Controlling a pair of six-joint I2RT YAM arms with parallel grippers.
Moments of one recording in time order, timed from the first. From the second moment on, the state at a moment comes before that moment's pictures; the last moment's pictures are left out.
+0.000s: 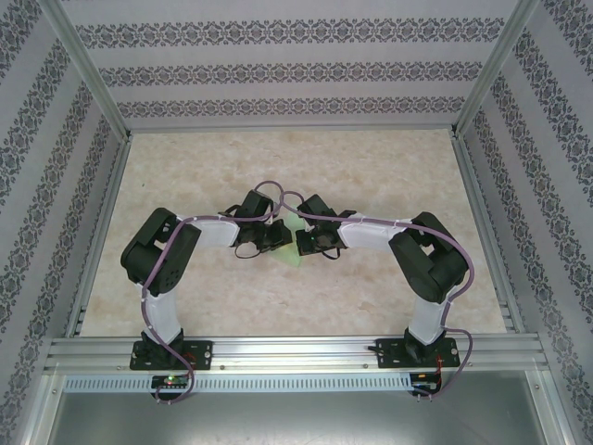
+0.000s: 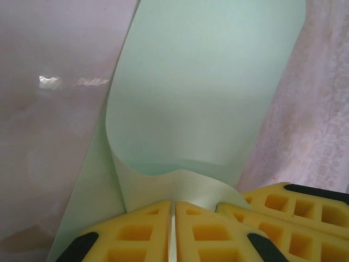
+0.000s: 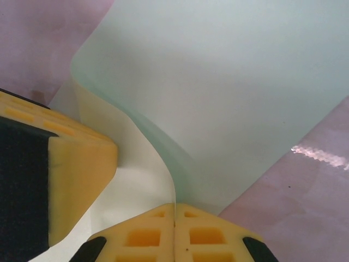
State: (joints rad) left arm -0.54 1.89 0.96 -0.03 0.48 -0.83; right arm 0.70 1.83 1.03 -0.31 -0.10 0.43
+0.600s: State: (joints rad) left arm -0.54 1.89 0.96 -0.03 0.48 -0.82; right arm 0.68 1.61 0.92 -0.21 -0.23 0.59
